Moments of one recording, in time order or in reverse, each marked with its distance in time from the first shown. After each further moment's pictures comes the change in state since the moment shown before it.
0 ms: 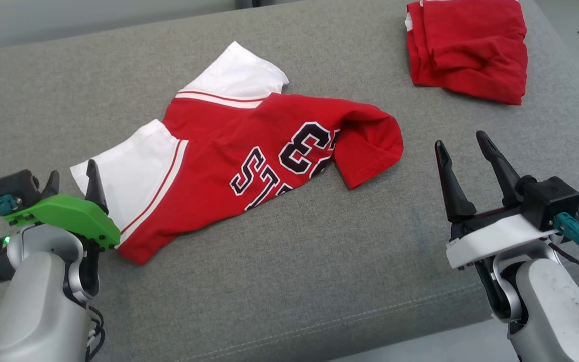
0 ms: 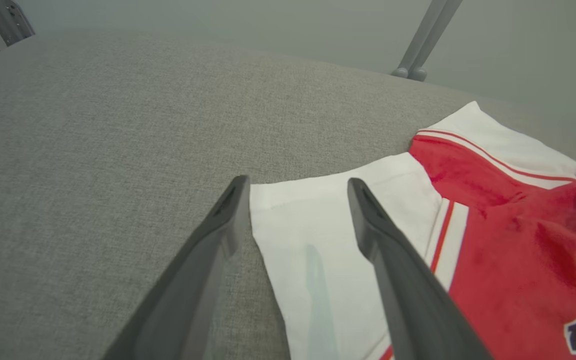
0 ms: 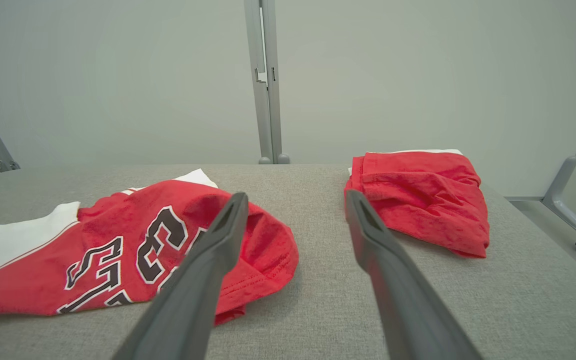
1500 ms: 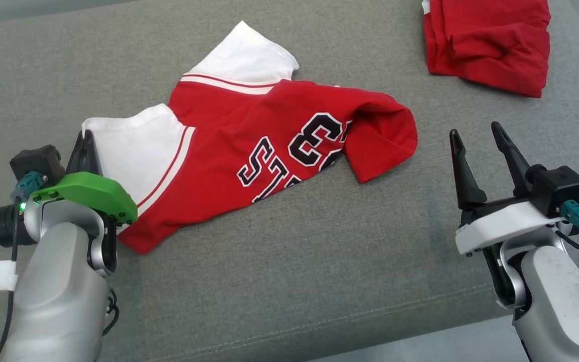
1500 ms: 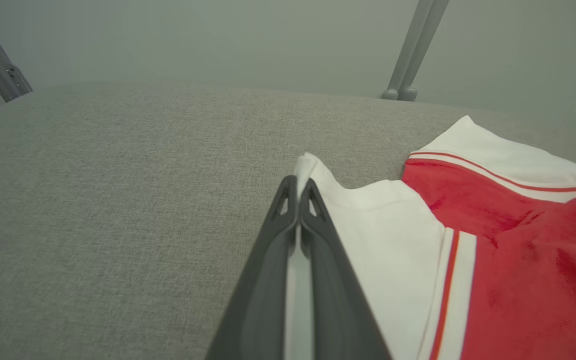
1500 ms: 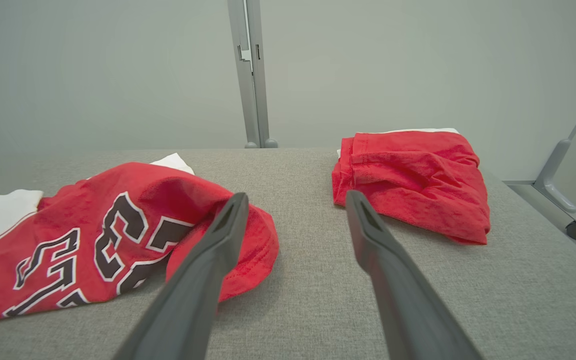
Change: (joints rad) left arm -0.168 -0.044 -0.050 0.245 0.107 -0.041 -0.214; right arm -0.059 0.001 -0.033 0.097 0.002 -0.002 -0.040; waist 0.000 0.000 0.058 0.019
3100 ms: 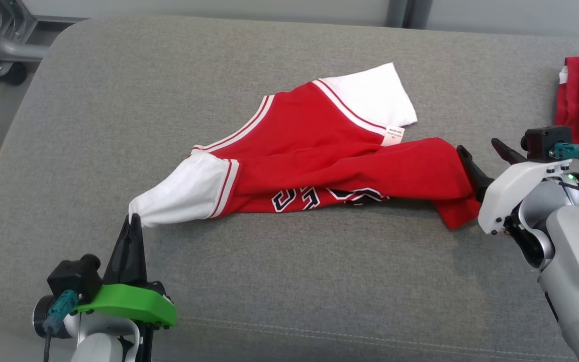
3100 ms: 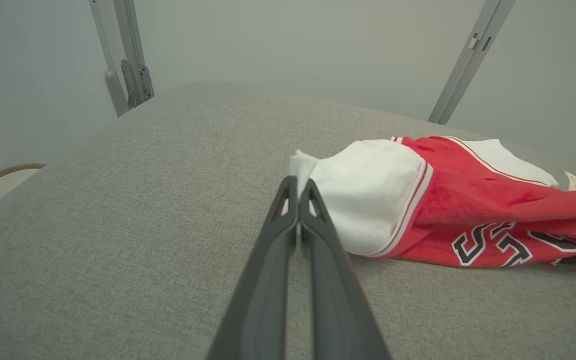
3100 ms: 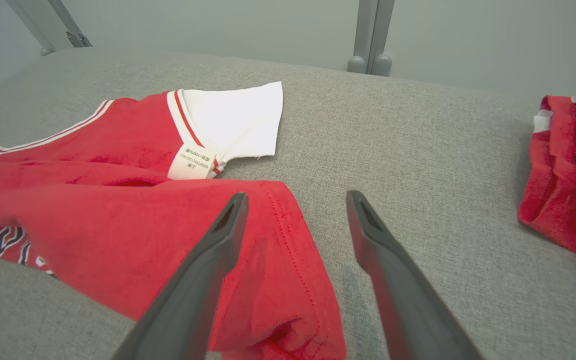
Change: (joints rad) left arm 0.520 -0.070 0.051 -0.564 0.062 -0.048 0.002; right arm -0.223 -0.089 0.025 0.400 0.106 0.150 0.301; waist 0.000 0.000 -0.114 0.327
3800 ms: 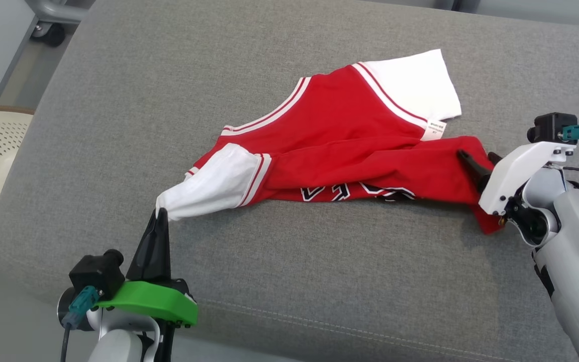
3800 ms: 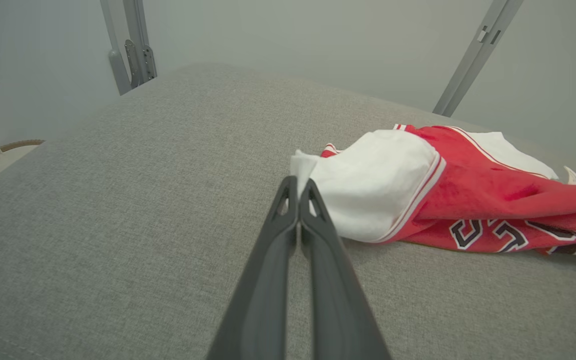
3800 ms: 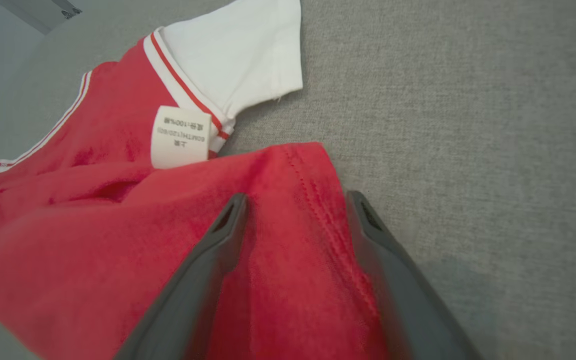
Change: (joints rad) left arm -0.010 0.000 -0.097 -0.037 -0.056 0.007 0.000; right arm -0.127 0.036 -0.057 0.214 0.203 0.018 0.176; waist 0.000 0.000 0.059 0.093
